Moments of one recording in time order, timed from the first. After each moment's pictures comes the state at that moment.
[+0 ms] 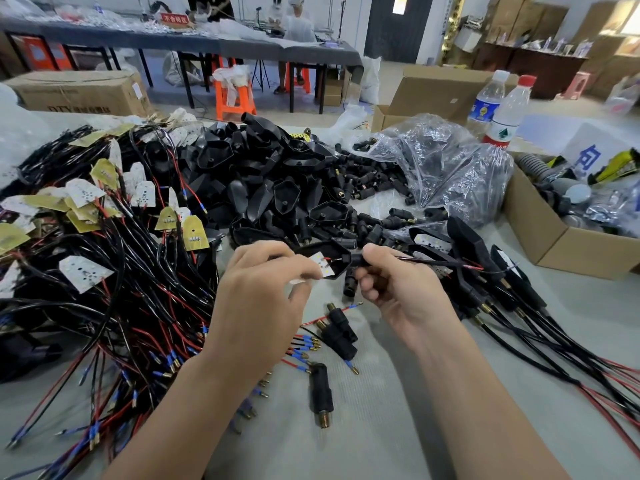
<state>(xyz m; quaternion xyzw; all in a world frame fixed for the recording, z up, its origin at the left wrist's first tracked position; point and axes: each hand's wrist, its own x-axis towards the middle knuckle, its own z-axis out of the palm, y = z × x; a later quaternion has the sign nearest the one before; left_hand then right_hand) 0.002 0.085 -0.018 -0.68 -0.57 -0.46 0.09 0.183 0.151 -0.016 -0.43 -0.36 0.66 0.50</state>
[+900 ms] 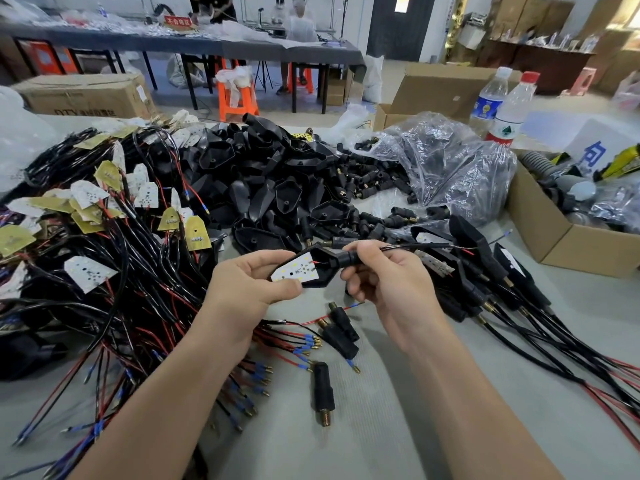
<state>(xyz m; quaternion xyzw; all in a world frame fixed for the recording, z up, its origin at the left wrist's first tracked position) -0.015 0.101 -0.019 -0.37 -0.55 -0.57 -0.50 0.172 0.142 -0.013 -0.41 -0.46 0.60 0.51</state>
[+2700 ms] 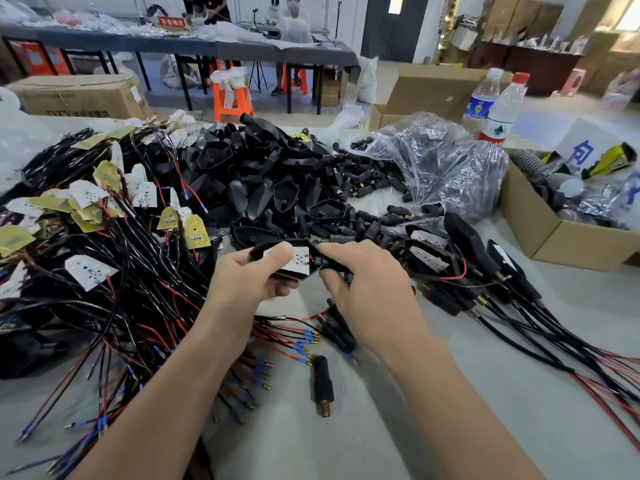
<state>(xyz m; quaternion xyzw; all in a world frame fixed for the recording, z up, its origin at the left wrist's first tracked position) -0.017 0.104 -0.020 -0.38 -0.51 -0.60 -0.49 0.156 0.118 -0.008 -0.48 -0.79 0.08 0.36</state>
